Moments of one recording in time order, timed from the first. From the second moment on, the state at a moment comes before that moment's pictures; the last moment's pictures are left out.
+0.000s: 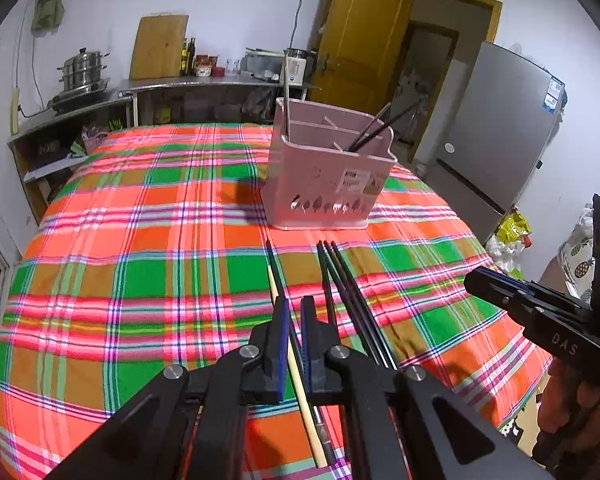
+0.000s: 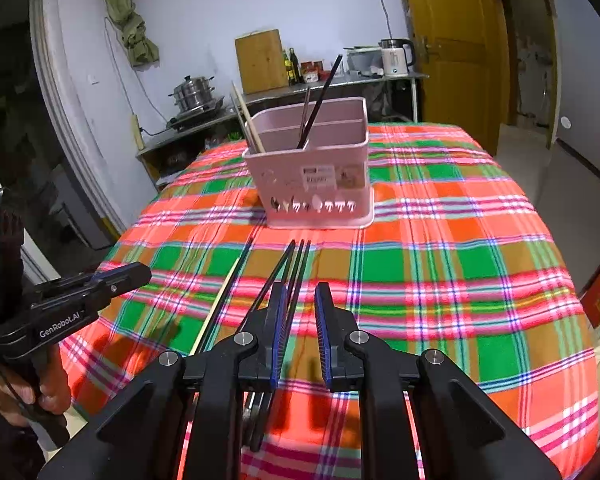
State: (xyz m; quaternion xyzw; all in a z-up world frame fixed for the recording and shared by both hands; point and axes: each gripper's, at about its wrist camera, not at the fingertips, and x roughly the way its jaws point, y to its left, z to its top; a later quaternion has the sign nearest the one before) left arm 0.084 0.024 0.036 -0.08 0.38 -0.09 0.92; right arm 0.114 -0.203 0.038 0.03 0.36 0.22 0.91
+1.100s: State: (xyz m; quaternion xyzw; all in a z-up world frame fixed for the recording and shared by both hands) left arm 0.153 0.020 -0.040 -0.08 0.45 -0.07 0.89; right arm 0.132 -0.182 -0.003 0.03 0.42 0.22 0.88
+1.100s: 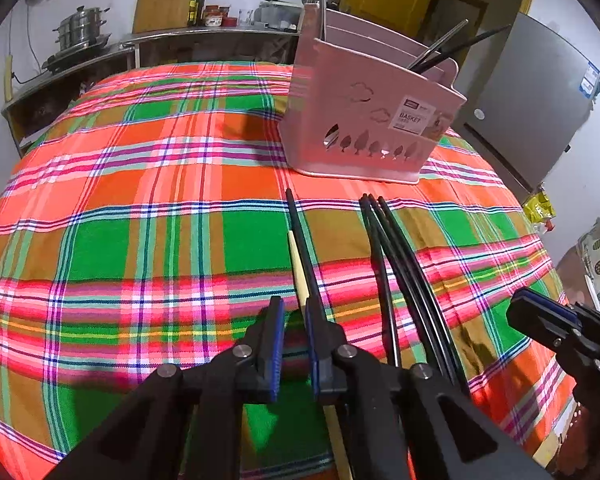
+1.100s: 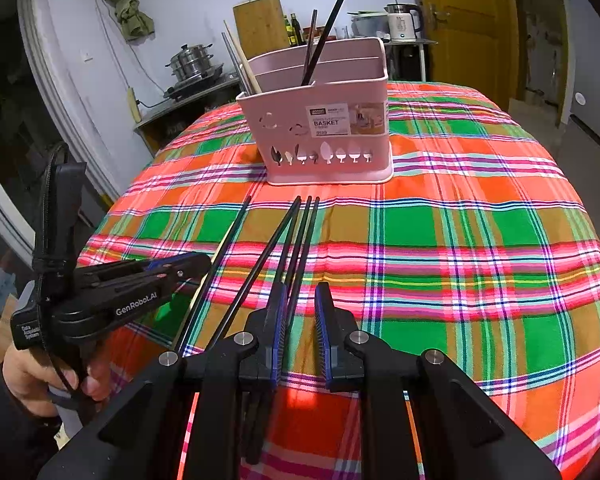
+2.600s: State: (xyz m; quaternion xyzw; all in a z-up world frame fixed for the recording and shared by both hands) left arm 0.183 0.052 -0.043 -0.09 0.46 -0.03 0.88; right arm 0.232 -0.152 -0.044 0.01 0.47 0.20 0.86
